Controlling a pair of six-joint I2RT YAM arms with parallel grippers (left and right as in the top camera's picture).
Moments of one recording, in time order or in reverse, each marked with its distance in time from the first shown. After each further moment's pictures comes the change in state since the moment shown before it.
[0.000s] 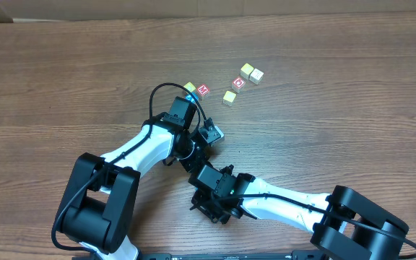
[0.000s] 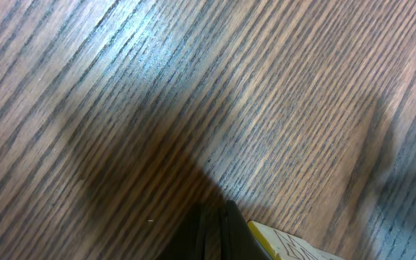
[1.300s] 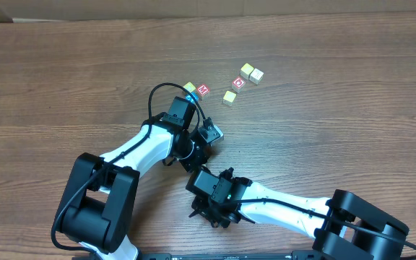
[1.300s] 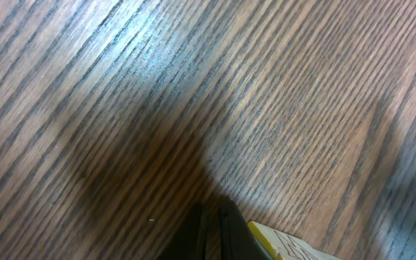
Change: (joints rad) left arm 0.009 0.000 -0.002 0.008 0.005 -0.013; right arm 0.046 -0.008 0.013 -0.068 0.048 -0.001
